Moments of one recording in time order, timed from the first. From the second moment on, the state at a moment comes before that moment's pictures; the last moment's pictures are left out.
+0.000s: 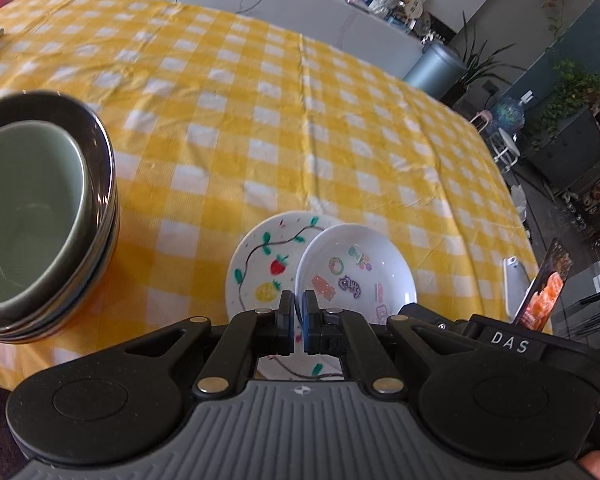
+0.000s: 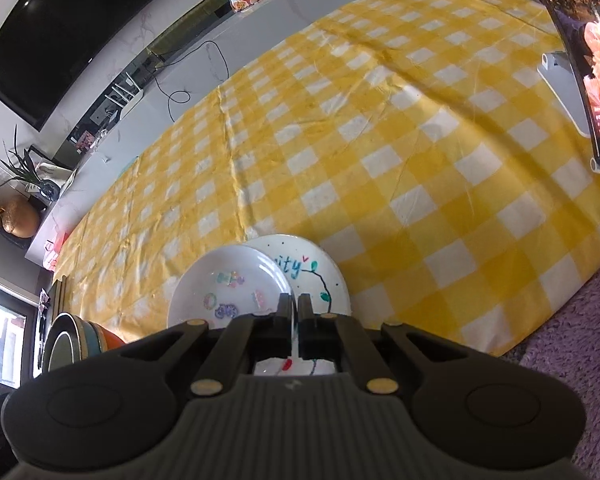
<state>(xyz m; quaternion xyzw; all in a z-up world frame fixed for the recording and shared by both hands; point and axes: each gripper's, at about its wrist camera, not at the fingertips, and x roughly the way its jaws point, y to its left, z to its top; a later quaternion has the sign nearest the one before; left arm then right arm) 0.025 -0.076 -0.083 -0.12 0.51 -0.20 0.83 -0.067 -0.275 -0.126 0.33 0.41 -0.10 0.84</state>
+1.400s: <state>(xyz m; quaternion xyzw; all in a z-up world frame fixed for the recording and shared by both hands) 0.025 -0.086 -0.077 -0.06 0.49 -0.21 0.84 -0.054 -0.267 -0.132 0.29 0.41 -0.10 0.86</state>
